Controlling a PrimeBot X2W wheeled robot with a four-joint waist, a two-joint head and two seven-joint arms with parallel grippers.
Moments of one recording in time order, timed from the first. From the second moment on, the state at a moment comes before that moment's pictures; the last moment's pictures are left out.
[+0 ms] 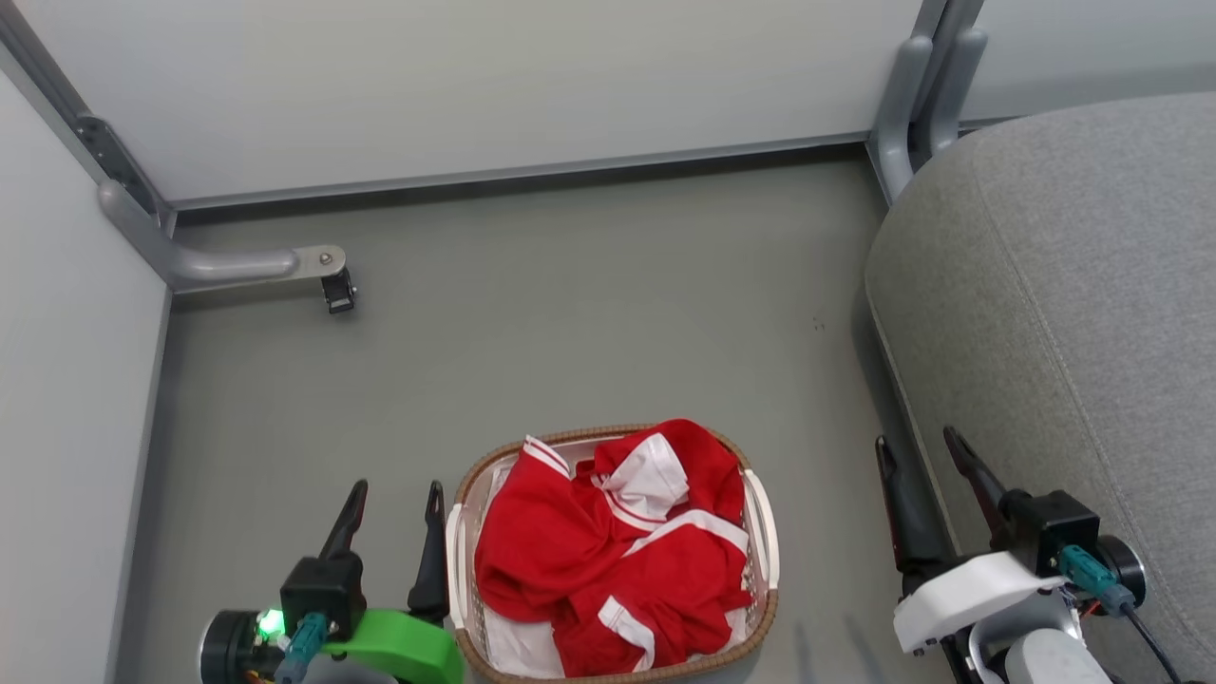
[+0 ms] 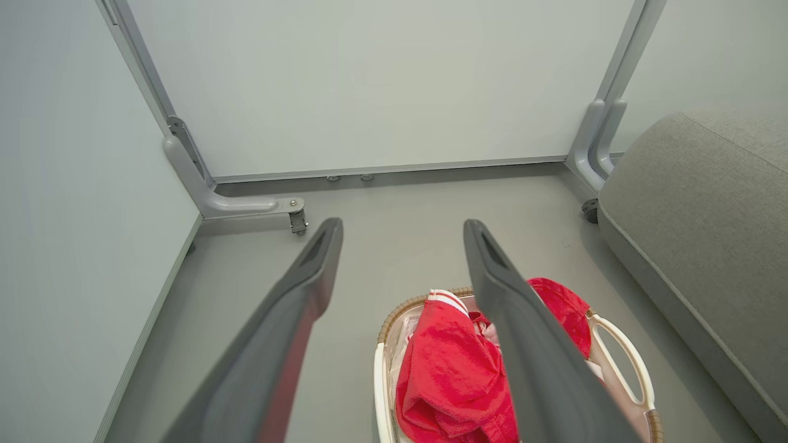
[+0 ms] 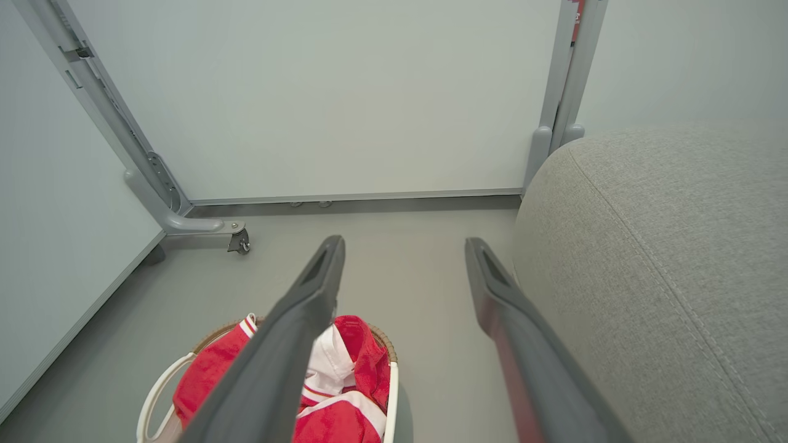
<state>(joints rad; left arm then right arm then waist) -0.03 0.05 -0.19 0.32 -0.15 -0.01 -0.26 -0.07 -0.05 0.07 0.26 0.16 0.13 -0.26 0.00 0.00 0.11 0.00</state>
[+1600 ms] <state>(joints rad) -0.88 0.10 -0.44 1.23 -0.01 -0.11 -0.21 -0.44 -0.05 0.12 0.17 0.24 0.13 -0.26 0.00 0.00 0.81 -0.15</state>
